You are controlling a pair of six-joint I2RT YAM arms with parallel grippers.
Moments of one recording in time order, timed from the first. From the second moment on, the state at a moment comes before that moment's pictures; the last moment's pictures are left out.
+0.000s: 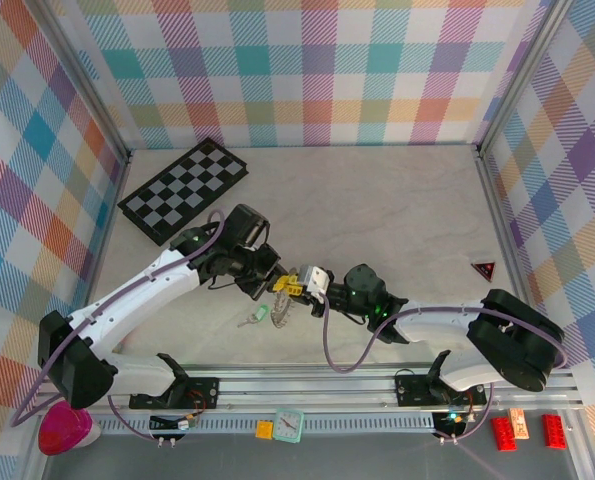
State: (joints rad) left arm -0.73 1.29 1.17 -0.90 0.36 -1.55; right arm 0.95 1.37 0.43 0.79 -0.28 -0.25
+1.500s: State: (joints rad) left arm -0.73 0.90 0.63 -0.42 0.39 0.50; right arm 0.94 1.19 0.70 -0.14 -0.42 -0.40
